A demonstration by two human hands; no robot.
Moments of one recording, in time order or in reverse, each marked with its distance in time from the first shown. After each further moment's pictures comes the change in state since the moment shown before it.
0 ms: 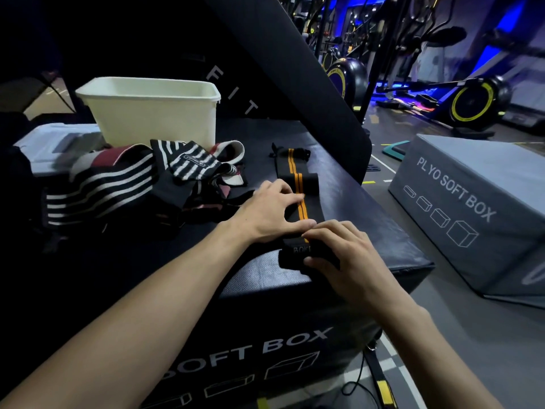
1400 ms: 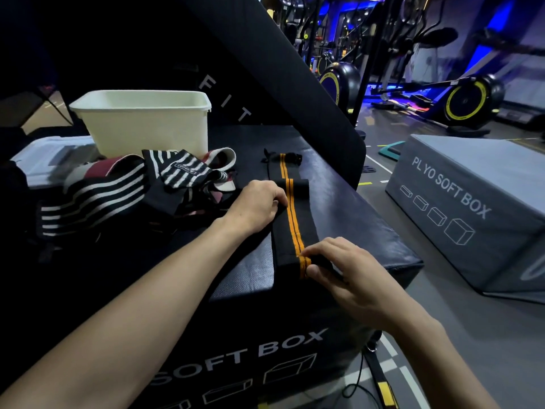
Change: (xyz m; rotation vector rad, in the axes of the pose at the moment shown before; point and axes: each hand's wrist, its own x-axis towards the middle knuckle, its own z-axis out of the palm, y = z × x) left_hand 0.017 0.003 -0.009 -0.029 0.174 0.000; right_hand -0.020 -0.002 -0.024 0.130 -0.105 -0.025
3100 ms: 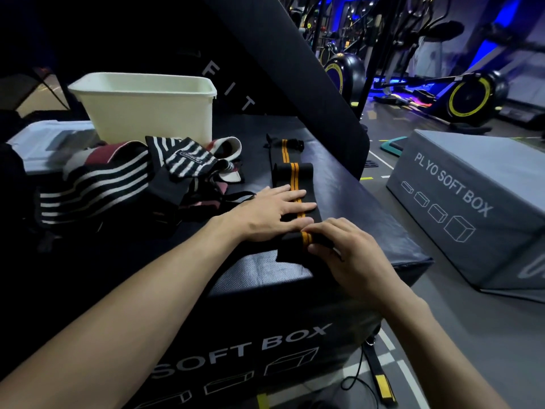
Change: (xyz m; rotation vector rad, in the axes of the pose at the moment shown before) left_hand -0.017 -0.009 0.003 0.011 -0.425 0.124; right_hand 0.026 0.013 0.020 -0.070 0.199 -0.042
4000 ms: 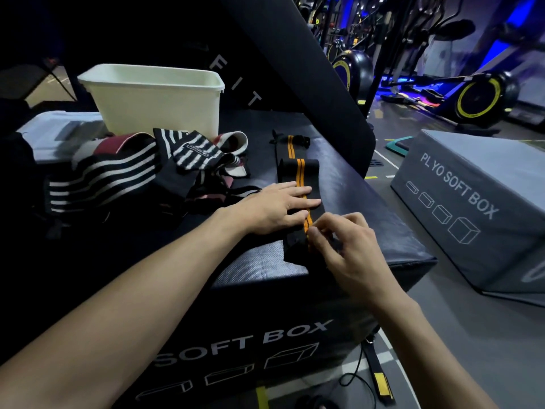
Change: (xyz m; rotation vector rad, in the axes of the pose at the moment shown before) left_hand 0.003 0.000 -0.001 0.055 0.049 0.041; right_hand 0.002 -0.014 0.009 0.066 0.064 0.206
